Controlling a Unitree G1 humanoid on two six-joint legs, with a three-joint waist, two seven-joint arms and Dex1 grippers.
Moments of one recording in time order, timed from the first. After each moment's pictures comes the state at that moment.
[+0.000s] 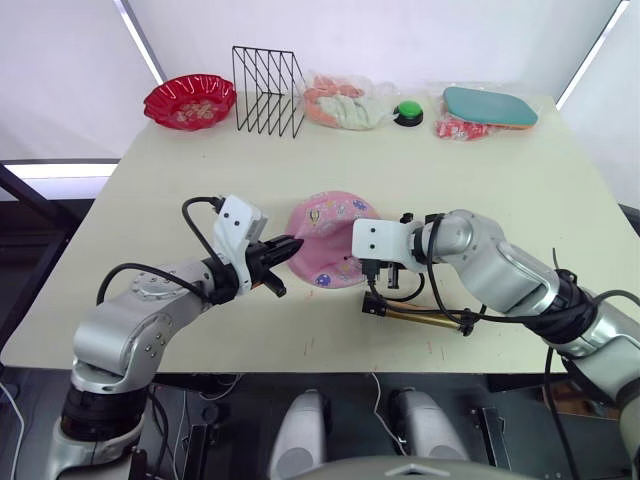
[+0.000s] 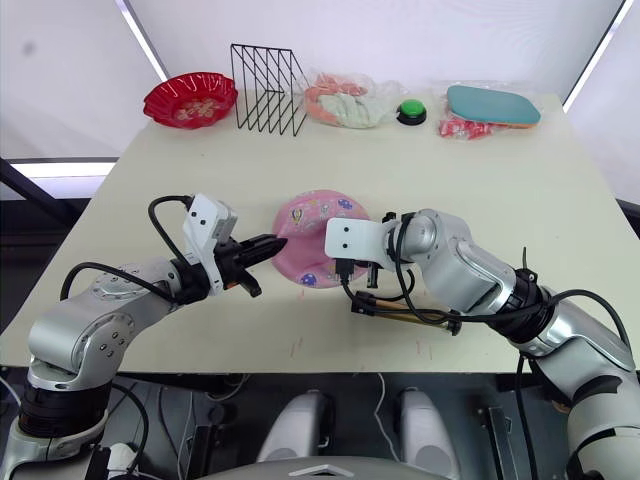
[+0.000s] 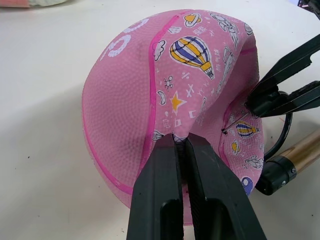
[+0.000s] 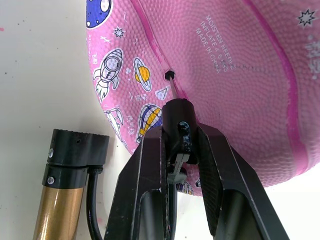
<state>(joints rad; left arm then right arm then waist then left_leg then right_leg) -0.23 0.70 0.12 -0.51 -0.65 0.94 -0.48 -0.88 -0.58 0.75 -0.32 -0.09 0.90 0.88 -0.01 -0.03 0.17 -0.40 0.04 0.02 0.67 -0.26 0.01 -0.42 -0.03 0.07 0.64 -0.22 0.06</state>
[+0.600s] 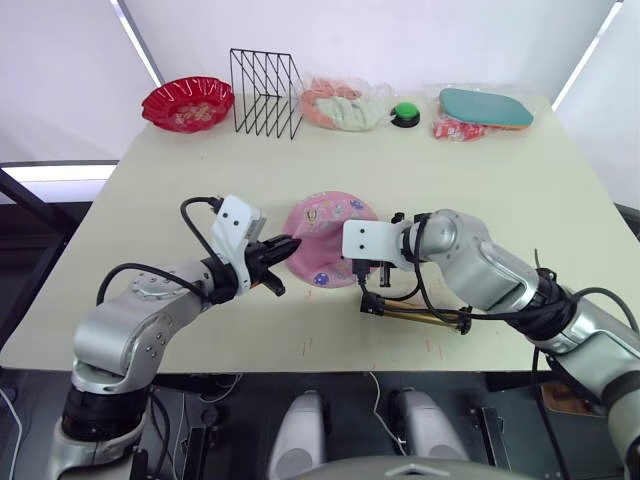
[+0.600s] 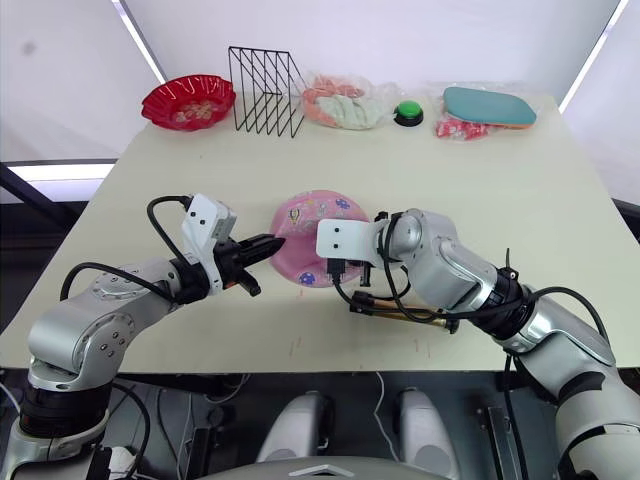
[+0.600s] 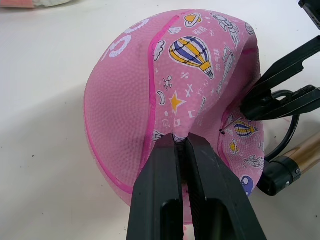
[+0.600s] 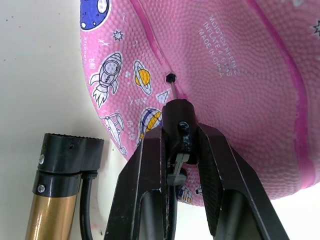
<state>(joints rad) -0.23 0.69 0.11 -0.51 -0.63 0.95 -0.47 -0.90 -0.48 0.77 -0.23 -0.18 0.89 0.91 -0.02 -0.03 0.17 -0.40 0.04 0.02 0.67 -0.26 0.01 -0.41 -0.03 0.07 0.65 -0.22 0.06</state>
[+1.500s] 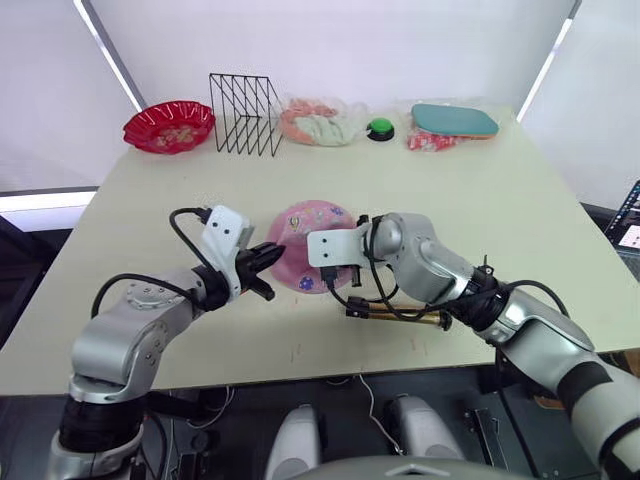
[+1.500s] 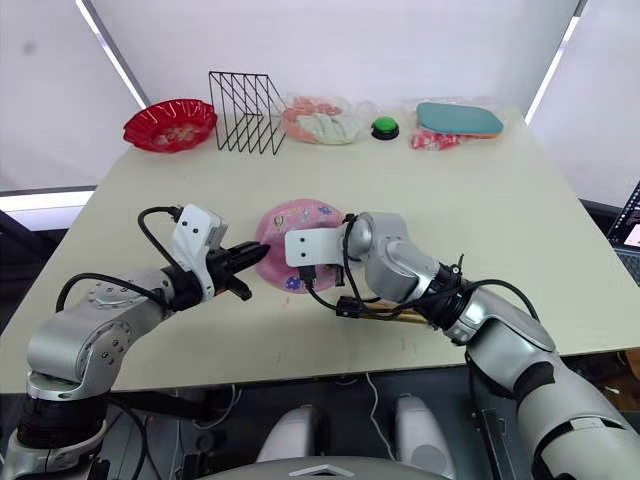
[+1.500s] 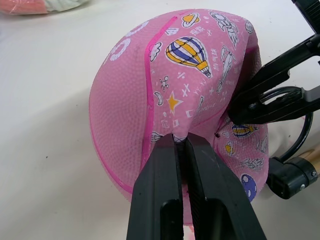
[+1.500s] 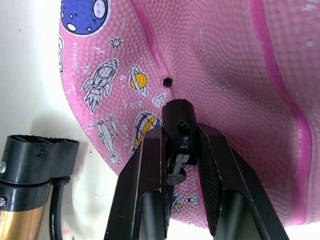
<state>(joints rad) -0.17 0.68 0.15 -0.50 -0.55 0.95 -0.46 -0.97 -0.22 0.84 0.13 -0.40 0.69 0.97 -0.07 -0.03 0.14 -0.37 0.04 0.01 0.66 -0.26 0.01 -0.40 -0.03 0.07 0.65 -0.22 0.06</state>
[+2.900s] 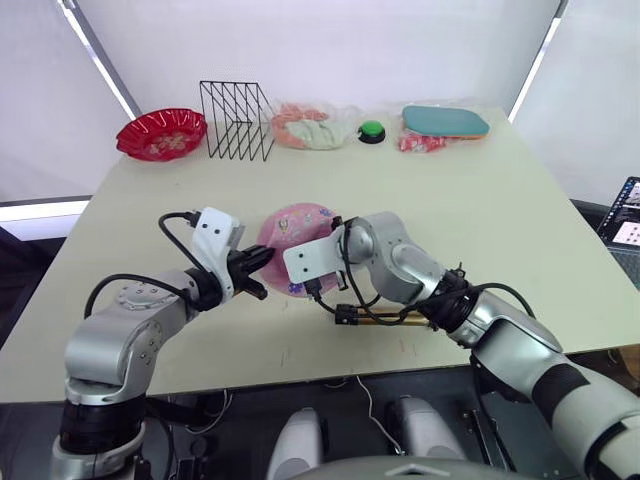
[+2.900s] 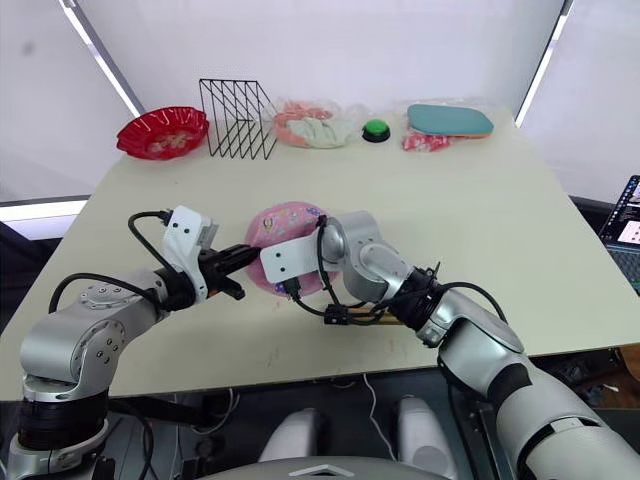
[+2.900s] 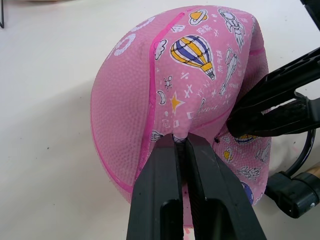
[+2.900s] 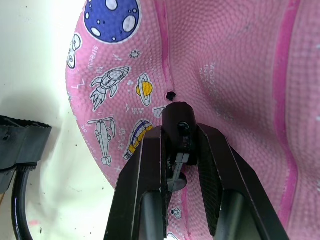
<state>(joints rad) -0.17 0.63 0.20 -0.50 -0.52 1.04 -0.45 -0.97 -0.07 0.81 0.30 -0.65 0.46 1.06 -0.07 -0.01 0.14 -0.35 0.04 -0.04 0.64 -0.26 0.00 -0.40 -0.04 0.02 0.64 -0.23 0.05</state>
